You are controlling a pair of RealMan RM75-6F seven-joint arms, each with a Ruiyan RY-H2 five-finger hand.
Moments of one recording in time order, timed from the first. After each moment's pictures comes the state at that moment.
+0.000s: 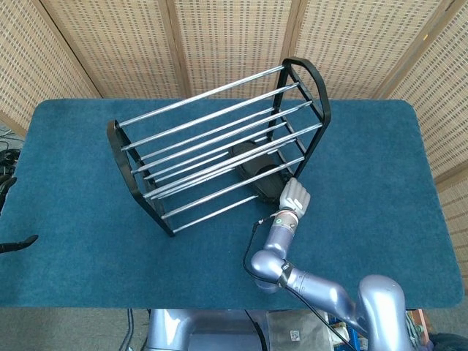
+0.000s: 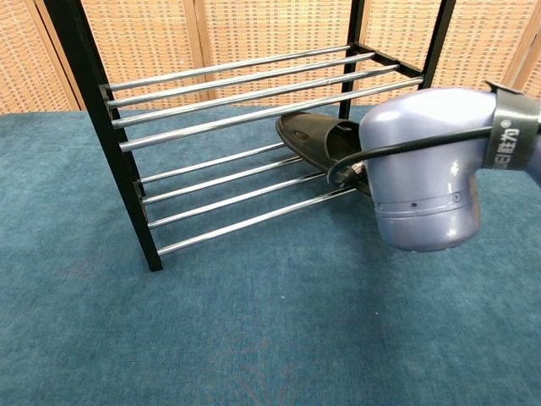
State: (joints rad) left arm -0.17 -0.88 -0.11 -1.78 1.31 1.31 -0.11; right arm 1.03 -2.04 0.73 -1.16 -0.16 1.41 -0.58
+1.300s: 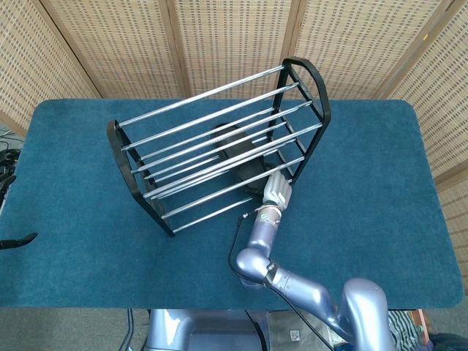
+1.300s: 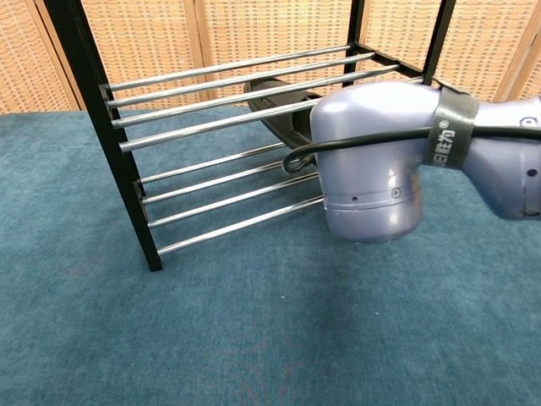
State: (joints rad) left arm -0.19 -0.87 -0.12 -1.76 1.29 1.26 -0.17; right arm 1.09 -2.14 0.86 -1.07 -0.28 1.34 -0.49
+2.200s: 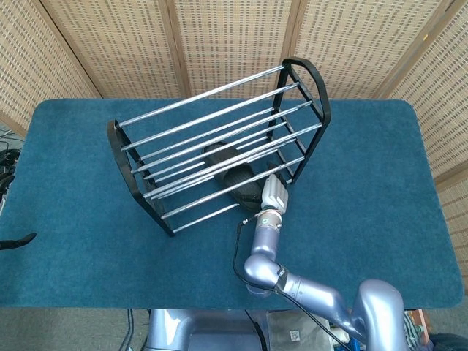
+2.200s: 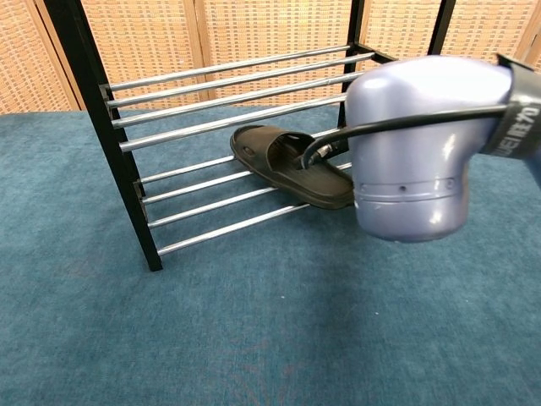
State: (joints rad) left arm -0.18 -0.87 -0.11 -1.76 1.30 1.27 -0.19; right arm 1.00 -2.07 0.82 -1.29 -0.25 1.35 -0.53
